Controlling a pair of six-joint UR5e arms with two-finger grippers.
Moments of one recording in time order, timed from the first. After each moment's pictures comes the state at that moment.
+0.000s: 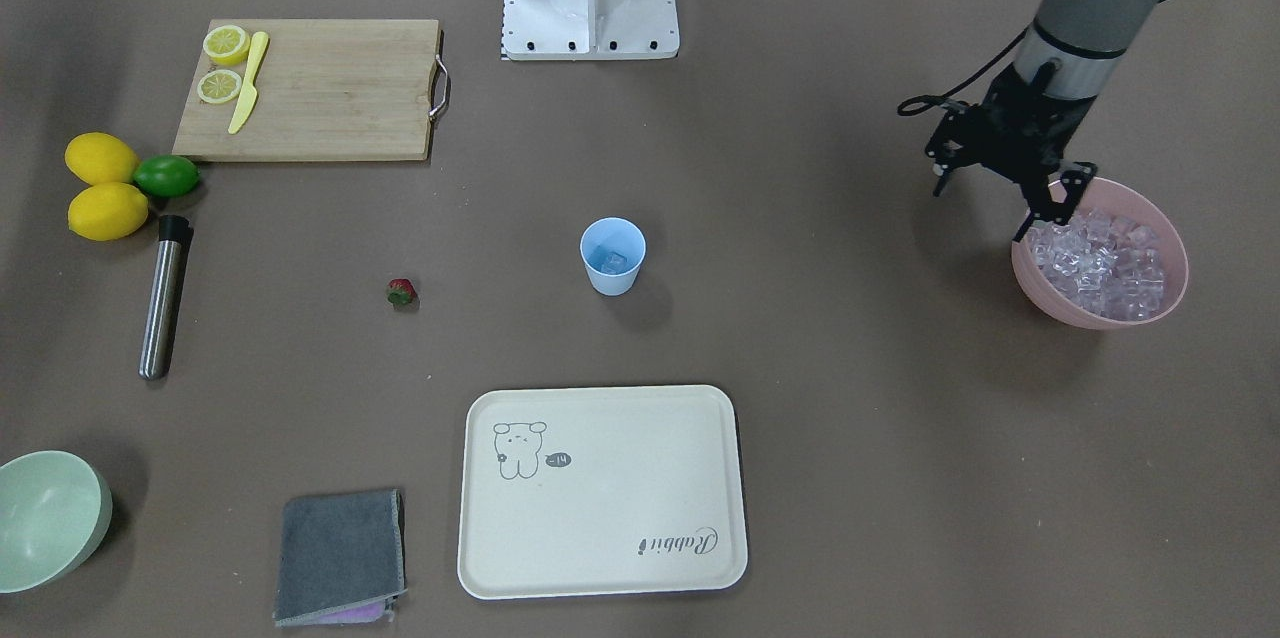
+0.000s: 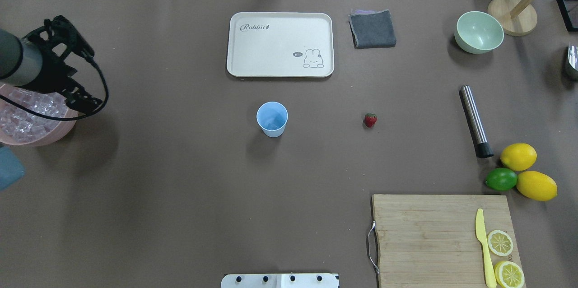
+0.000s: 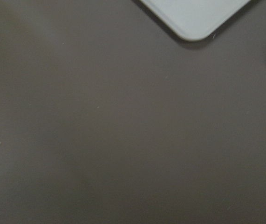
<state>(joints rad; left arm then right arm) -0.93 -1.66 -2.01 -1.77 -1.96 -0.01 1.58 -1.79 1.94 -1.64 2.55 -0.09</state>
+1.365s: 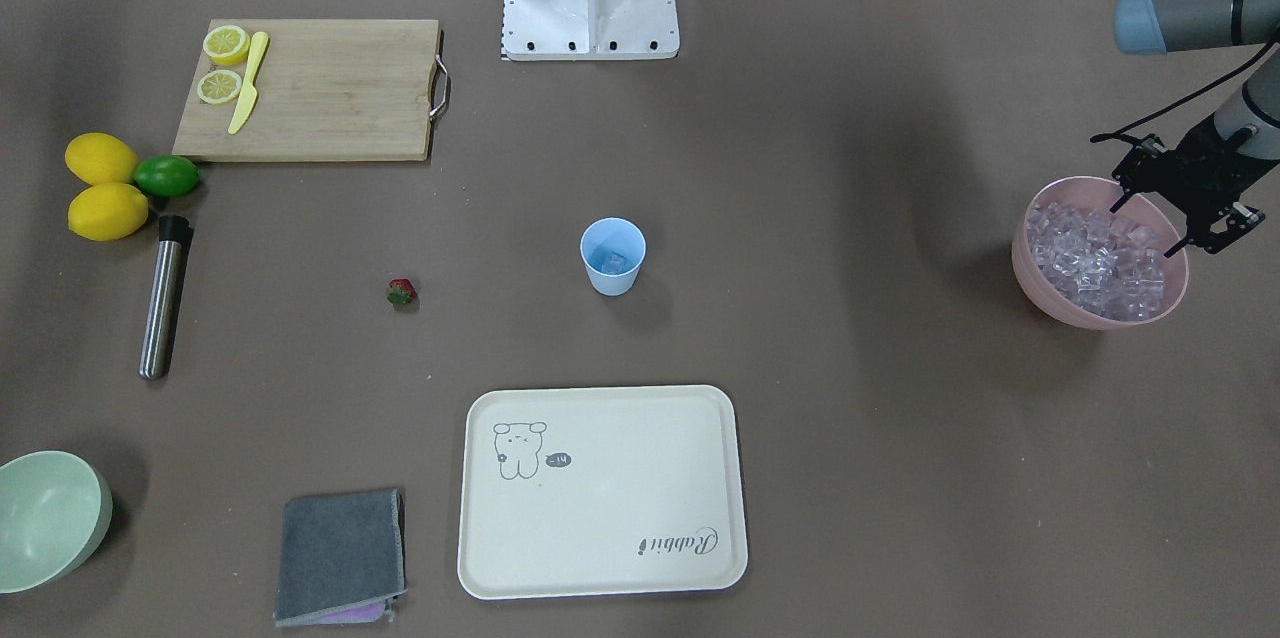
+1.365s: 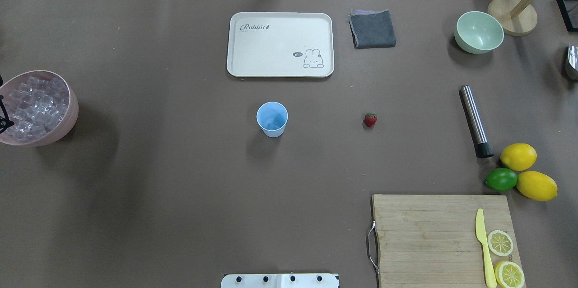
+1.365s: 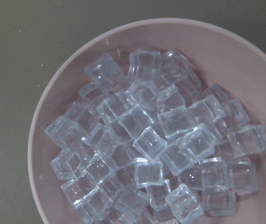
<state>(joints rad) -1.12 -1.51 -1.69 -1.97 -2.18 0.39 1.55 -1.76 1.96 -1.64 2.55 -0.07</state>
